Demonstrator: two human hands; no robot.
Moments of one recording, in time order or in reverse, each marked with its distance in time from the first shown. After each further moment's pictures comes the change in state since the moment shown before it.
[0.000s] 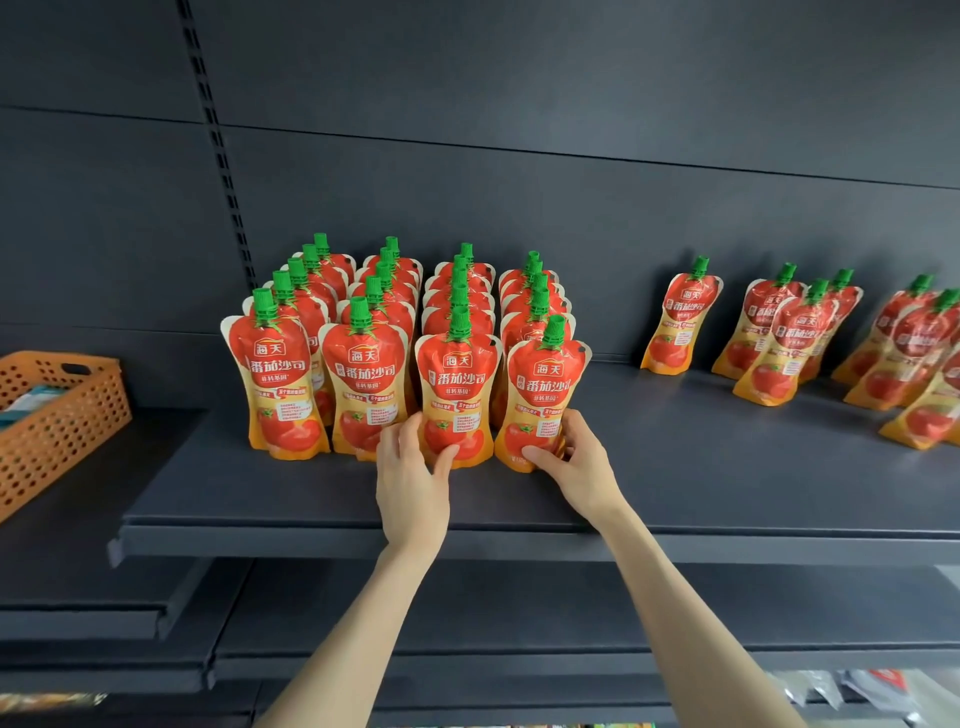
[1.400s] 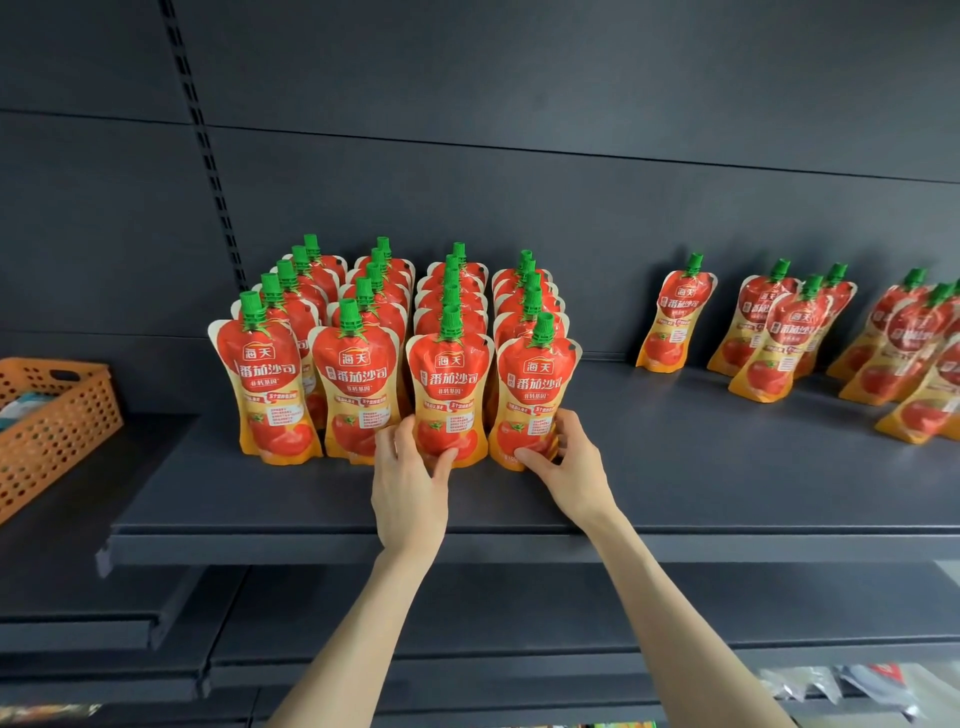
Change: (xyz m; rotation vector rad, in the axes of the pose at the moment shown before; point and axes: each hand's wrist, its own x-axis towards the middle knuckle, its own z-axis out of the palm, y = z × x) left_hand 0.000 0.002 0.003 0.083 -0.033 -0.019; right_hand -0.004 -0.006 0.005 -0.083 0.053 0.003
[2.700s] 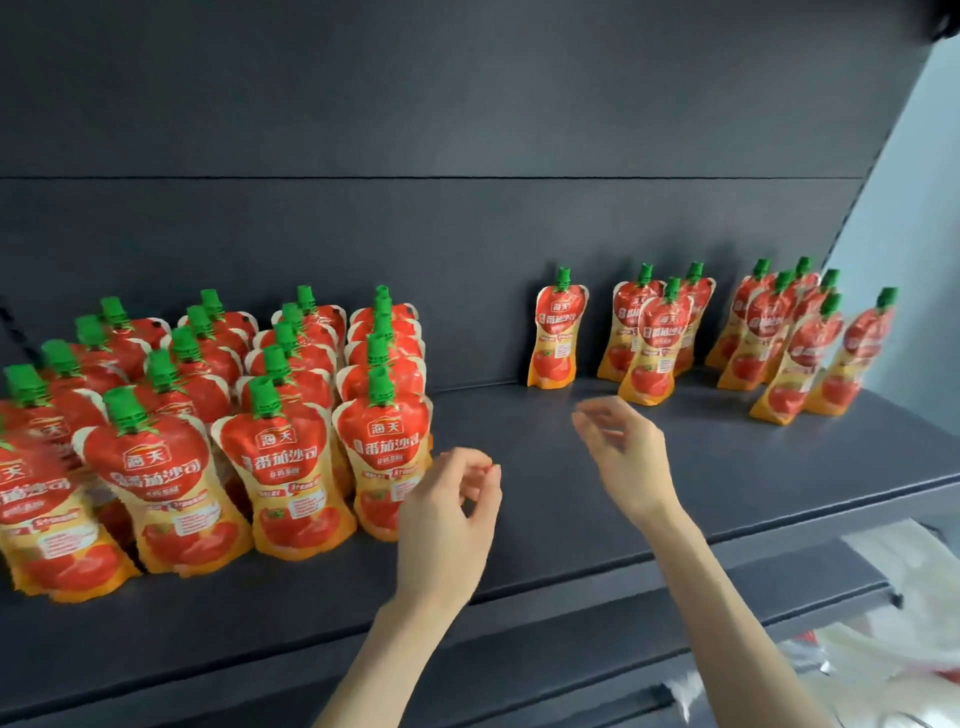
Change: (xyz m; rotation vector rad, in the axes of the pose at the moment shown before) left_hand -0.025 0.133 0.049 -0.397 -0.220 0.386; right_hand 0.017 0.014 -0.158 -0.069 0.374 -0.072
